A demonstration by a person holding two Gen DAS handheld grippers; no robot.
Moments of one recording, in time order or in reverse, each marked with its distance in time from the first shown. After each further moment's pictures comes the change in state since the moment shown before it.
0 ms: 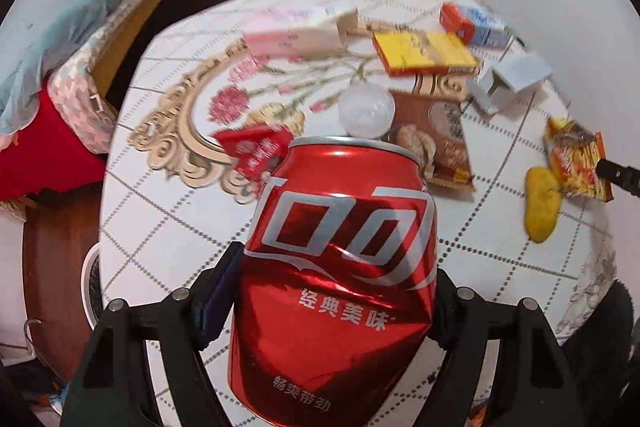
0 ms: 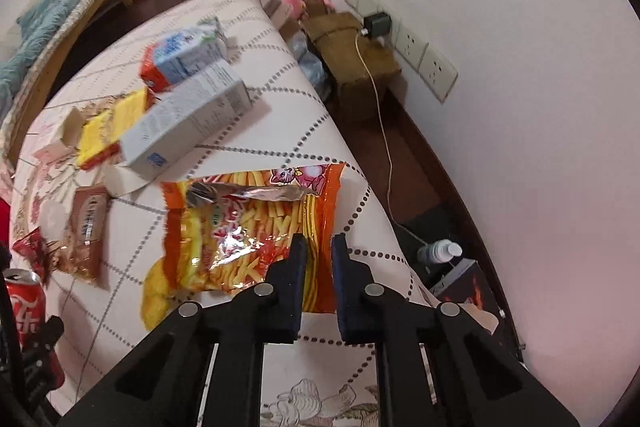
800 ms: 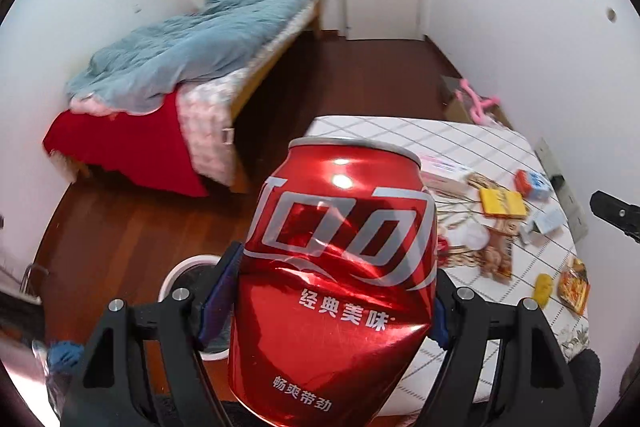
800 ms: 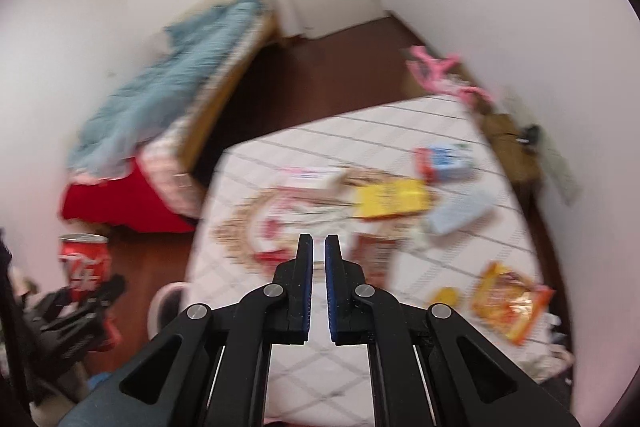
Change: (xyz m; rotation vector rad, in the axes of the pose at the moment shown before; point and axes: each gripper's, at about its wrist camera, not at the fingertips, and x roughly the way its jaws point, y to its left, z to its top) left arm -0.138 0.158 0.013 -0.283 -0.279 0.151; right arm -0.188 0.162 -0.008 -0.226 -0.178 0.545
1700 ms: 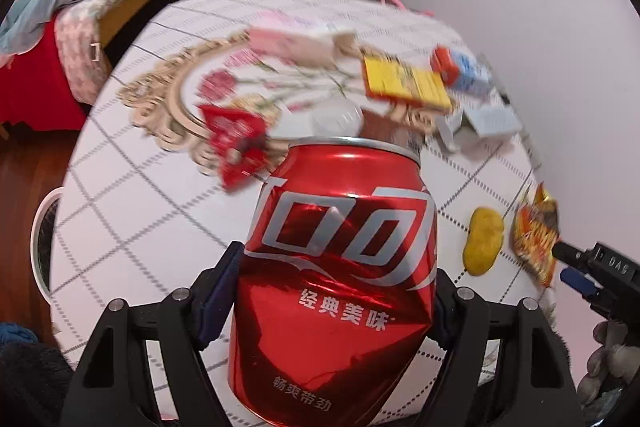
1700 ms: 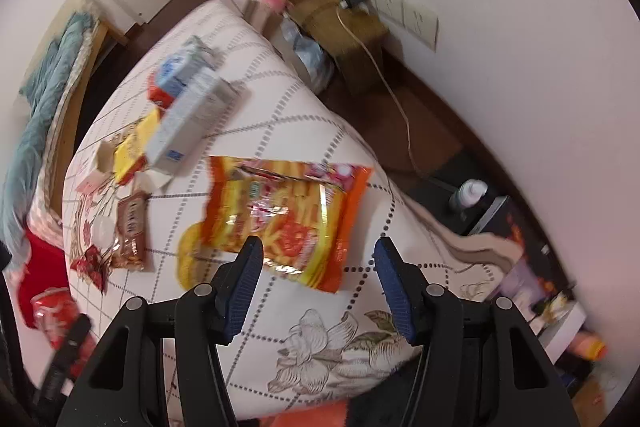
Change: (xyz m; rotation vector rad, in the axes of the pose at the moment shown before) left arm 0.126 -0.186 -0.081 0.050 0.294 -0.267; right arm 0.034 -0.268 -0.093 0.524 0.196 -0.388
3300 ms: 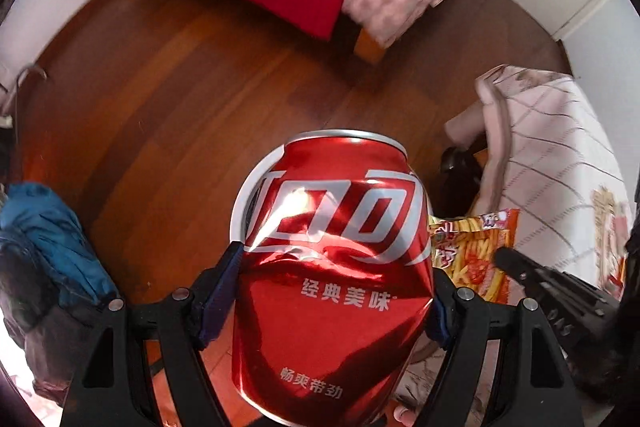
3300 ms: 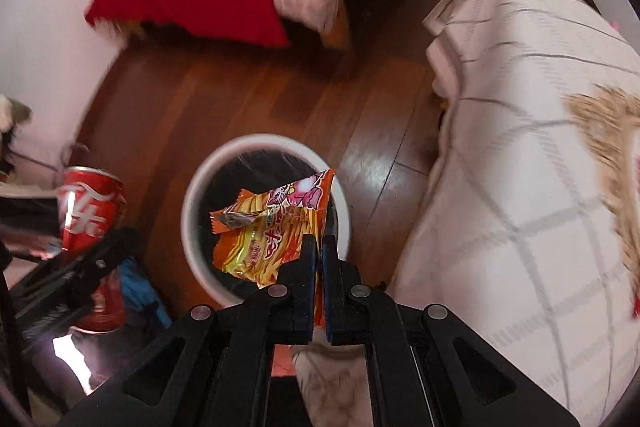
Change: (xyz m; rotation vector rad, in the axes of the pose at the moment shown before) left arm -0.032 0.501 -0.053 -0.617 0.100 0.191; right arm 0.148 0.570 -0.350 -1.046 0.323 0.149
